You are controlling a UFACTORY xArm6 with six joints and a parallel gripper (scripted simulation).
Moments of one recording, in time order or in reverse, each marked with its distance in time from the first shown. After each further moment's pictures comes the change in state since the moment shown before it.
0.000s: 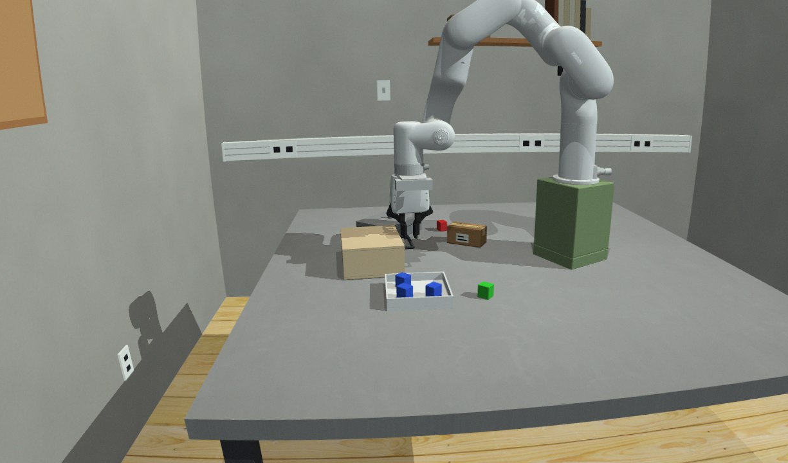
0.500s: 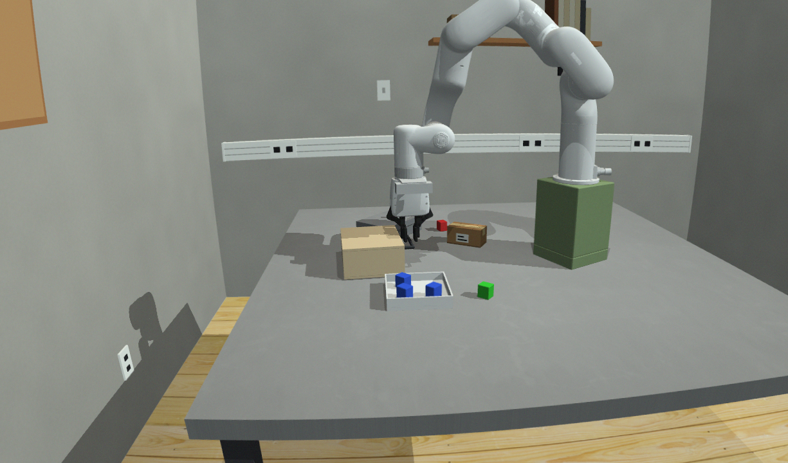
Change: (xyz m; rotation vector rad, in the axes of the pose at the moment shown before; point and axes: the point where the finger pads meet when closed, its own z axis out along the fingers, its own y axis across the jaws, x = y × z) arm 0.000 0.000 0.008 0.000 0.000 0.000
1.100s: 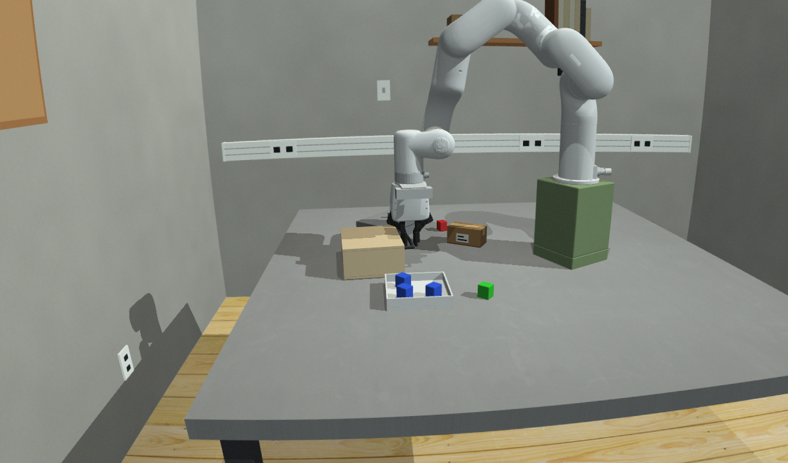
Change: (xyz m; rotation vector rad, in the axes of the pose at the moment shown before) arm 0.000 0.000 0.013 0.000 0.000 0.000
